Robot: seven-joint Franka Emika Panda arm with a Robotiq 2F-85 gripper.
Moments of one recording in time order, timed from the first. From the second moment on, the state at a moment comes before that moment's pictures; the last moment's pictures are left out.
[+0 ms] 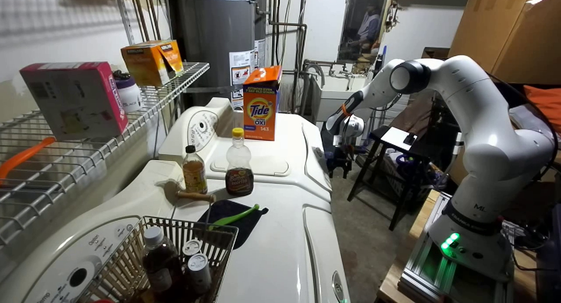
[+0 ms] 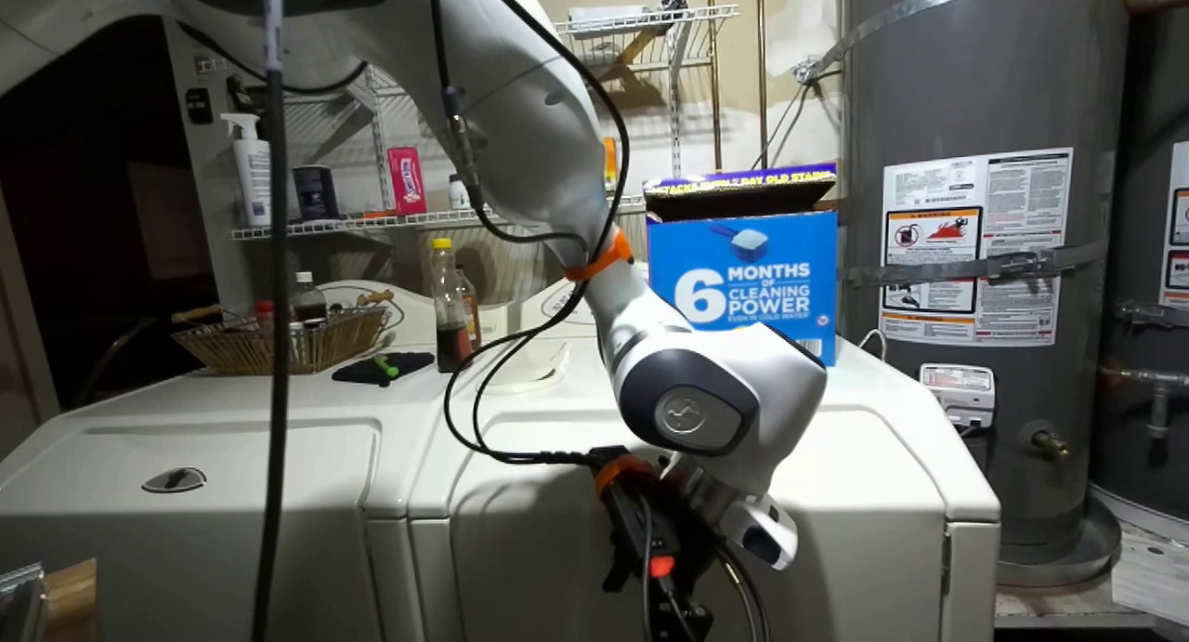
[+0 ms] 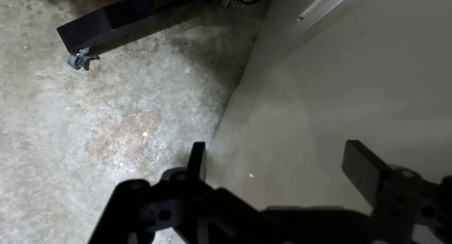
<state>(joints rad) -0.41 0.92 -0.01 -1.72 0.31 2.19 -0.20</state>
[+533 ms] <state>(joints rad) -0.42 0.86 0.01 -1.81 0.39 2.22 -0.24</state>
